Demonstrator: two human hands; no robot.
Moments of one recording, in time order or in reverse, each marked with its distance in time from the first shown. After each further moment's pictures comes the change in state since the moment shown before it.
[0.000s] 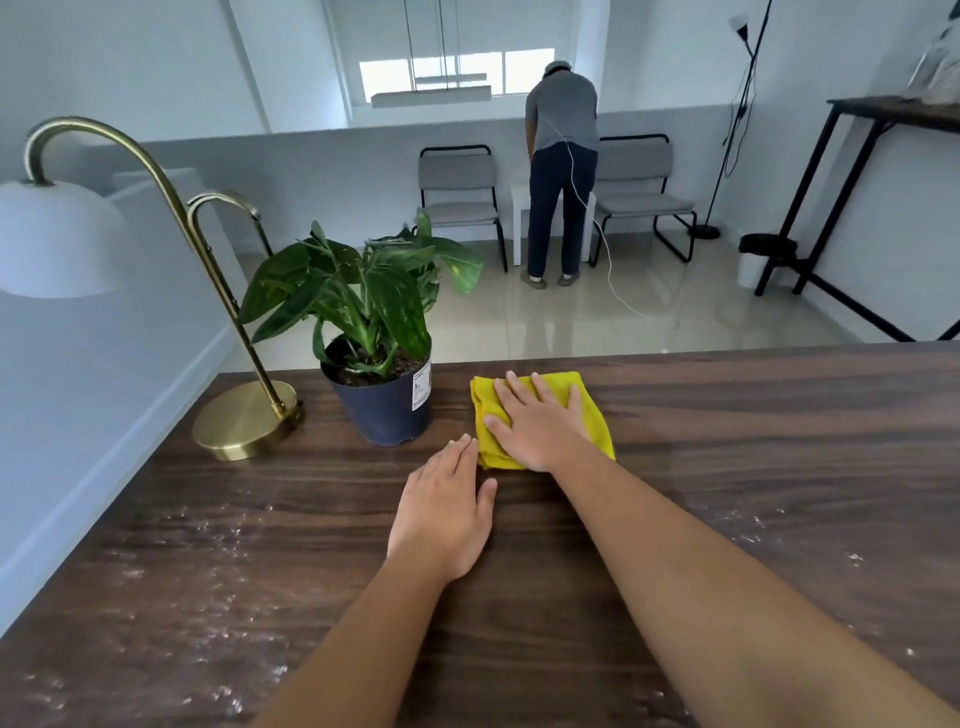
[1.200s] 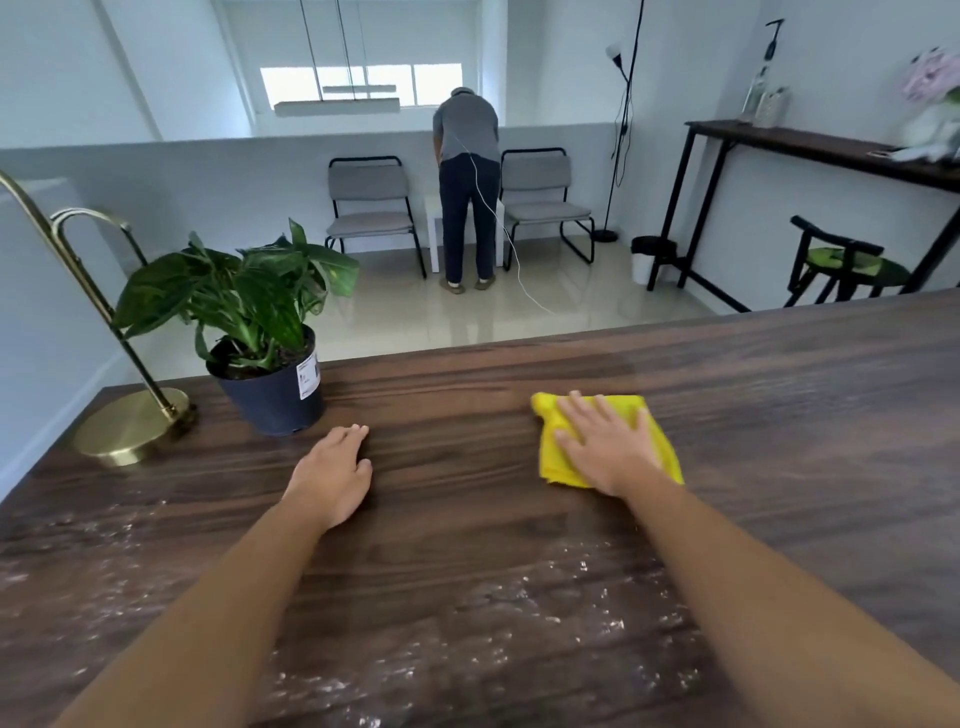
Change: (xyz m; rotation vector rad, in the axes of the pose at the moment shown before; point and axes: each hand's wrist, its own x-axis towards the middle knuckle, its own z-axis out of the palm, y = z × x) left_hand 0.000 0.012 -0.019 -0.017 -0.148 -0.079; right_hand -0.153 0.155 -0.012 -0.004 0.038 0.326
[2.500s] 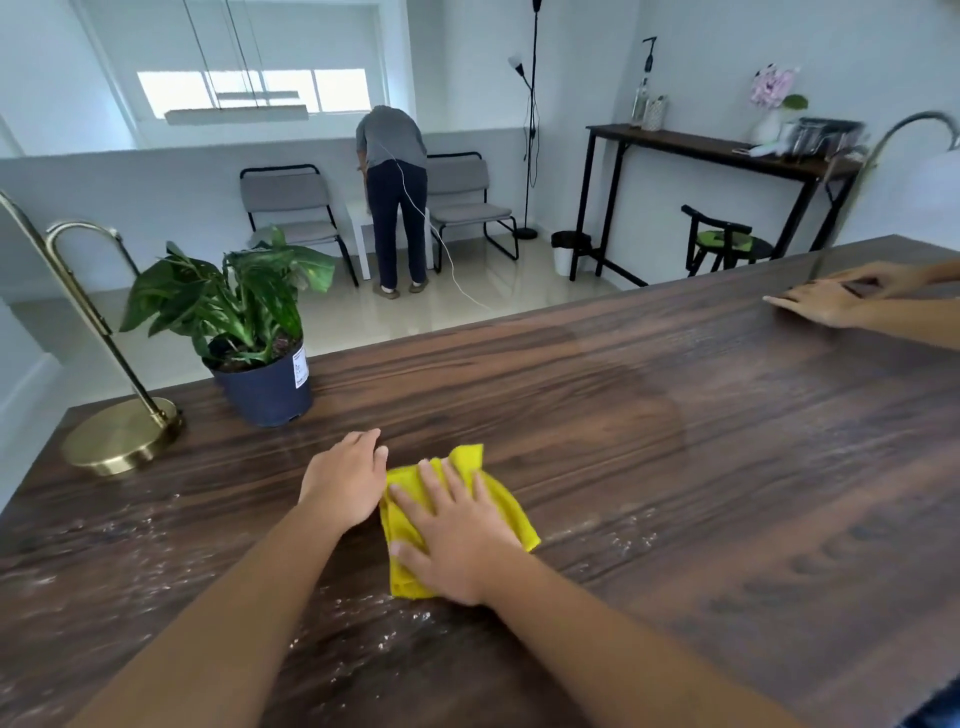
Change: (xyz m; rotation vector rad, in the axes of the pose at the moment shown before) left_hand -0.049 0.003 -0.001 0.125 -0.025 0.174; right_hand -0.150 -0.170 0.040 -0.088 -0.075 -0.288
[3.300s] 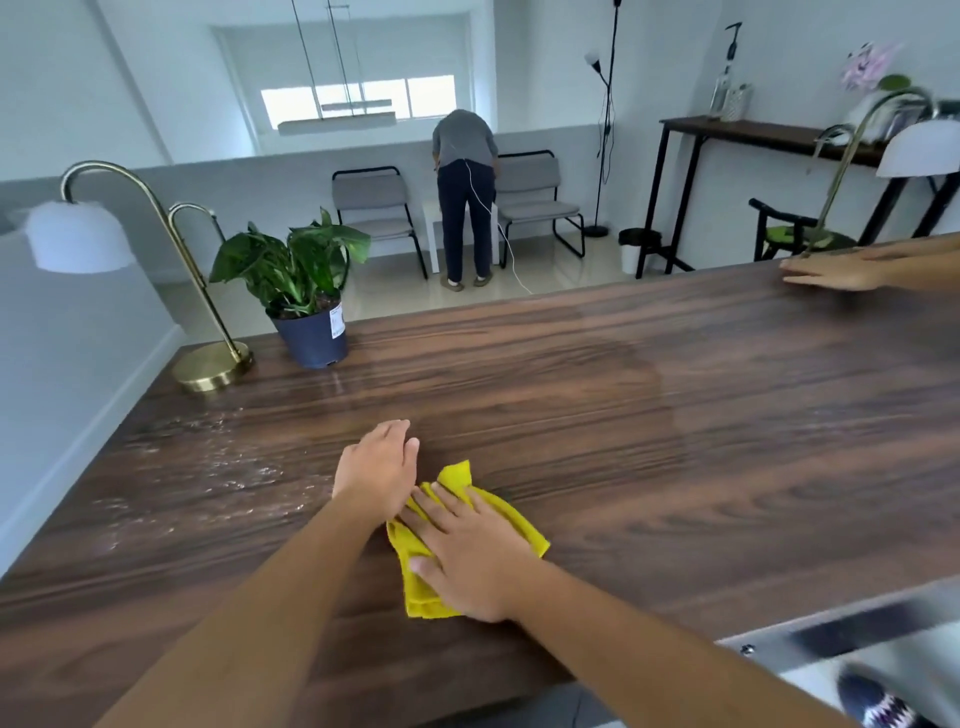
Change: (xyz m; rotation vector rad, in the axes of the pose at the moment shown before) left_hand -0.122 0.076 0.017 -0.017 0.137 -0.096; right_hand -0.129 0.018 0.020 -0.025 0.059 -0.365
